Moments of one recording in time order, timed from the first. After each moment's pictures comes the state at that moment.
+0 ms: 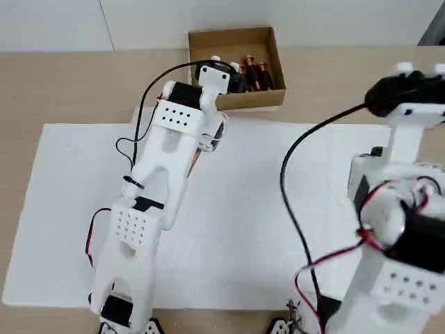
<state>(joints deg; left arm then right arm) 15.1 48.7 -54.6 99.3 -0.3 13.2 -44.4 5.2 90.7 9.5</state>
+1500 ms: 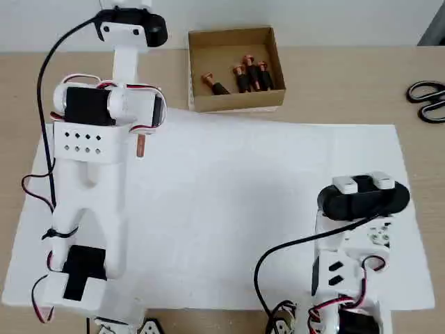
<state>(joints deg) 3.6 3.3 -31.2 99.4 5.6 7.2 -102.7 65.7 61.6 9.5</state>
